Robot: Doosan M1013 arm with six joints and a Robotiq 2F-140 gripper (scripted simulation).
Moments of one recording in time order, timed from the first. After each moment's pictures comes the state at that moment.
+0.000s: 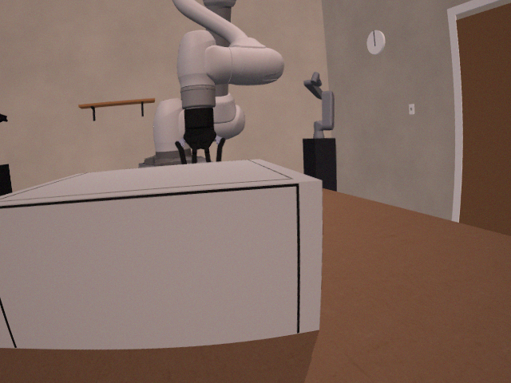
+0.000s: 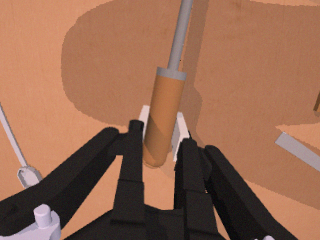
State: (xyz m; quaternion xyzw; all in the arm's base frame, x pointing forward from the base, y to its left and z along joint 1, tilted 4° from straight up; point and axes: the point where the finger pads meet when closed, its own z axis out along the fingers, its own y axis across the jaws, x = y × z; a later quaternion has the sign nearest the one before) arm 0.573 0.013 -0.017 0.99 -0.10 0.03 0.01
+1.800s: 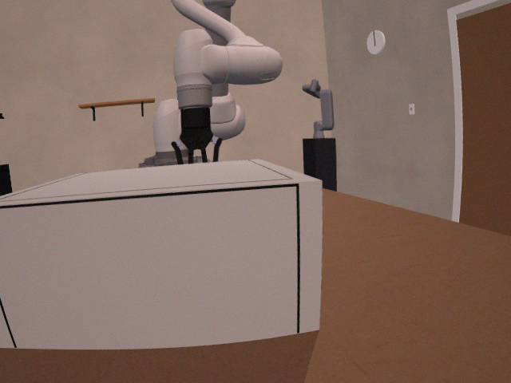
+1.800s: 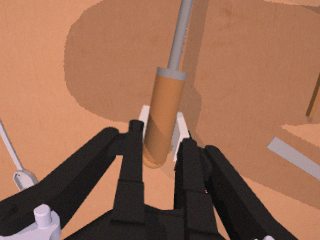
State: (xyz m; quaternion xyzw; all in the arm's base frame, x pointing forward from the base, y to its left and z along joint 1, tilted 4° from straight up) arm 0.581 0.003 -0.017 0.99 -0.10 0.03 0.01
